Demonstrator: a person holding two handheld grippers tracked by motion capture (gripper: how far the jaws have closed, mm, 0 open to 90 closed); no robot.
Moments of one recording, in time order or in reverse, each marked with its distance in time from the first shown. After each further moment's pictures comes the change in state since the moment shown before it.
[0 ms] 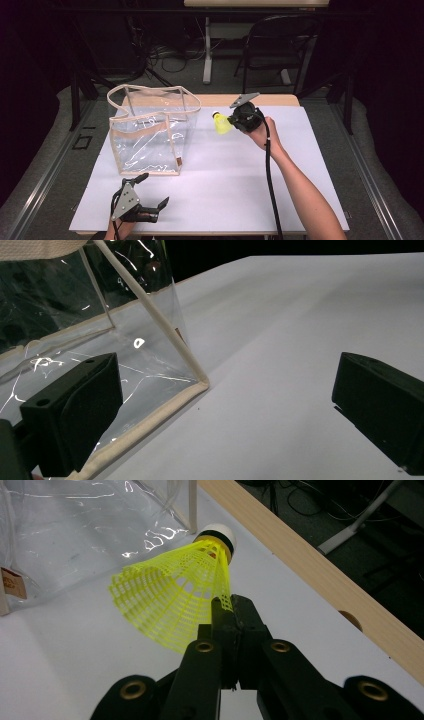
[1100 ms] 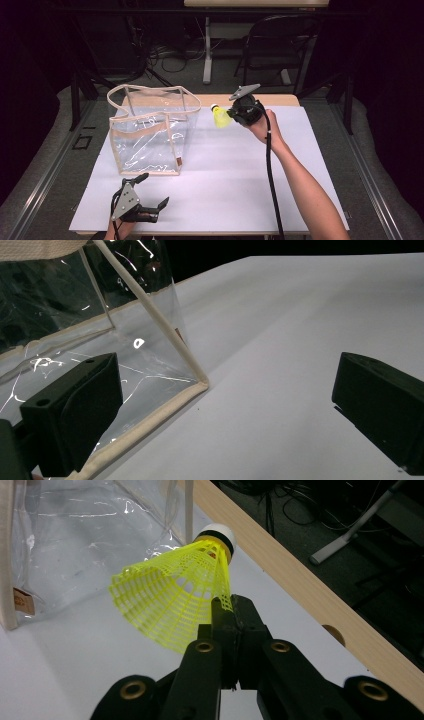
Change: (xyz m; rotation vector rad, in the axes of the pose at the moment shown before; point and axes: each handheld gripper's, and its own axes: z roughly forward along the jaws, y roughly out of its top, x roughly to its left) left arm 0.000 0.000 0.000 -0.001 -0.001 0.001; right arm -0.004 0.022 -0.015 -0.016 -0.009 -0.018
